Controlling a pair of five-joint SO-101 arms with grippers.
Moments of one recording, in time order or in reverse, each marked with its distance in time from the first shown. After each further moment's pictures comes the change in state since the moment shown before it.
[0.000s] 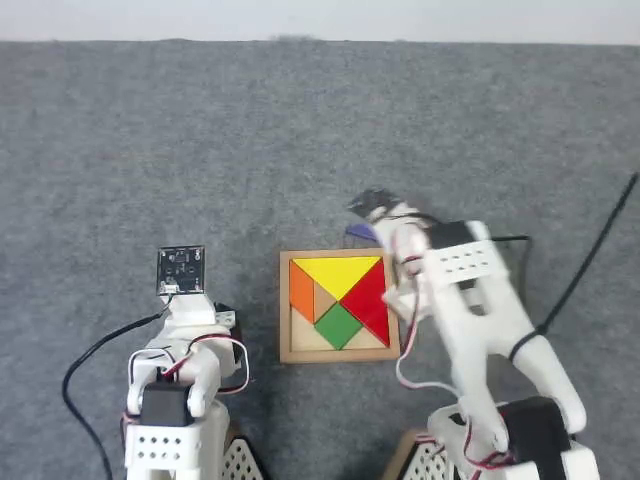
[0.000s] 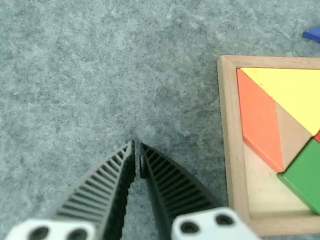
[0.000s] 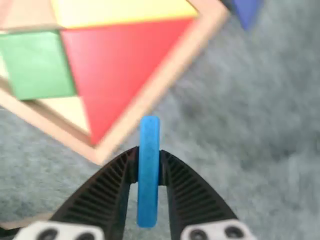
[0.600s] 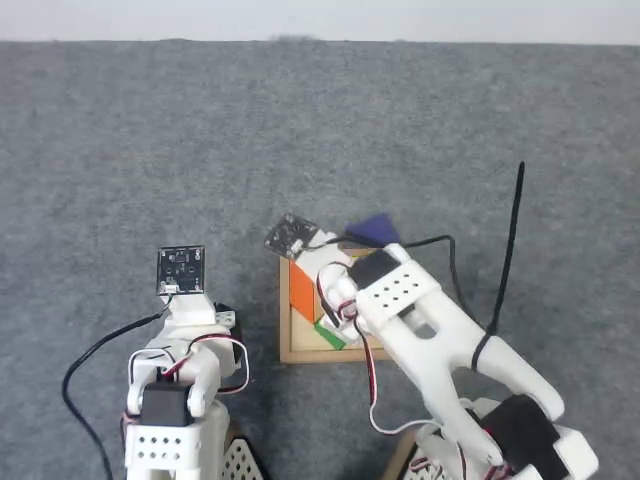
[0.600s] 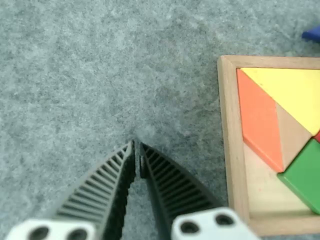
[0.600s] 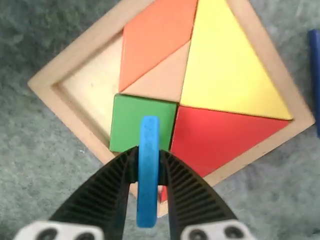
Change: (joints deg) left arm 0.0 0.0 0.0 0.0 0.0; right arm -19.2 1.1 3.0 -8.7 -9.2
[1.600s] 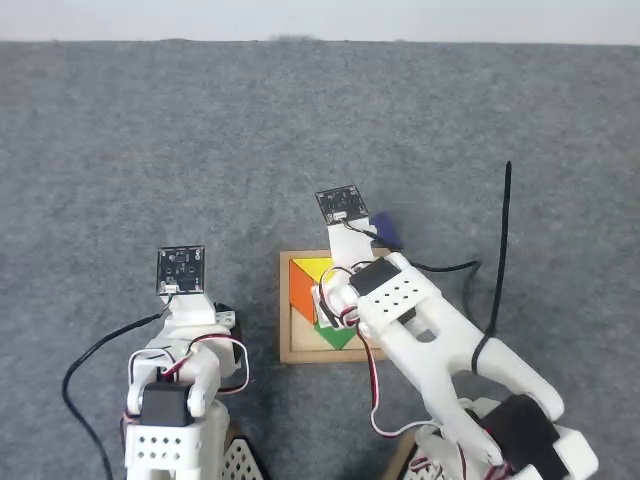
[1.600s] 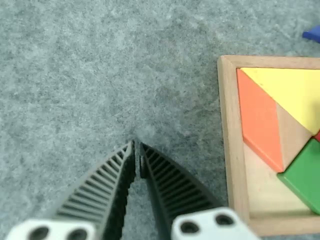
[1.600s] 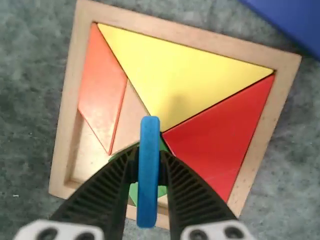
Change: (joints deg) left arm 0.0 0.0 0.0 0.0 0.0; right arm 0.4 0.0 2.7 -10.2 -39.6
